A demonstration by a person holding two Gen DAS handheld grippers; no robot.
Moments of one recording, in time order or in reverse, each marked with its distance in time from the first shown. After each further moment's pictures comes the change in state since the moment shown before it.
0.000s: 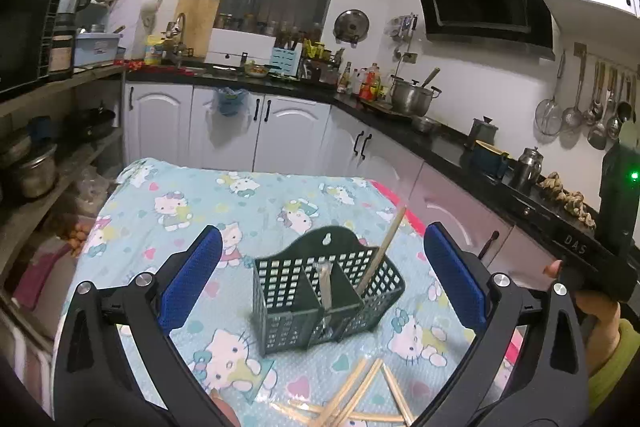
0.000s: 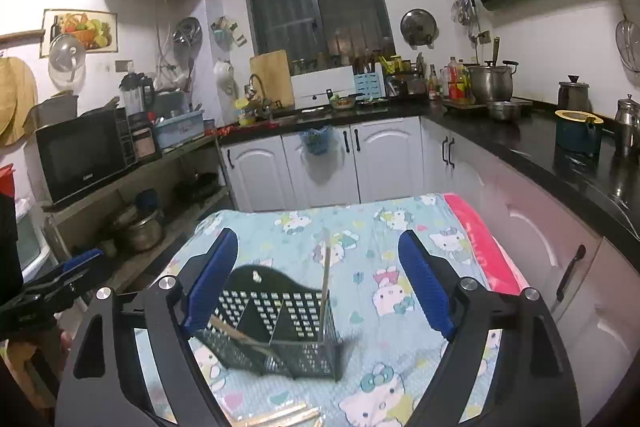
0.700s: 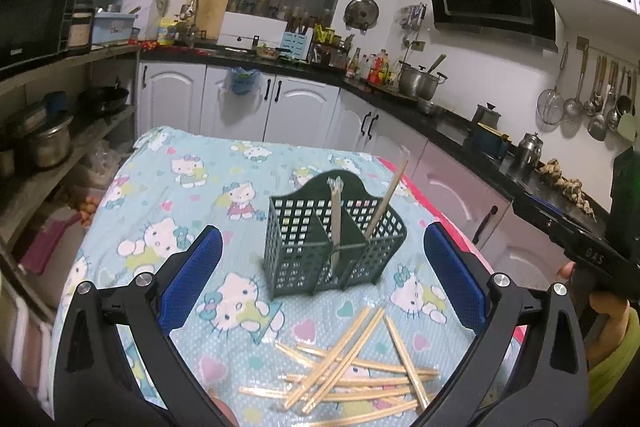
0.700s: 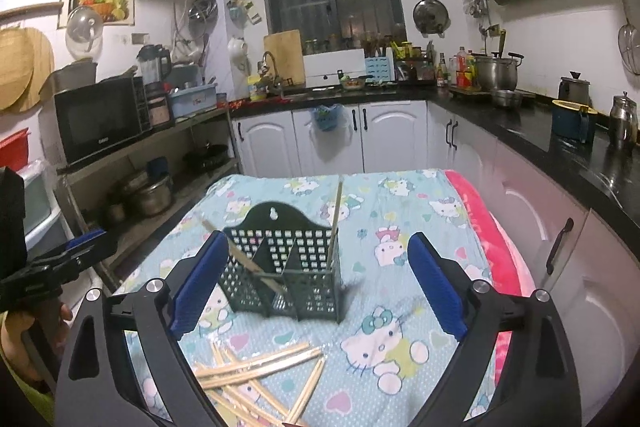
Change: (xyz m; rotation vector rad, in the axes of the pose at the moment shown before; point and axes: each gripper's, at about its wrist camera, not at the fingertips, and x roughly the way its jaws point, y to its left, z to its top) left arm -0.037 0.010 -0.047 -0.030 0.052 0.026; right arm -0.050 0.017 -0.046 -0.054 0.073 0.028
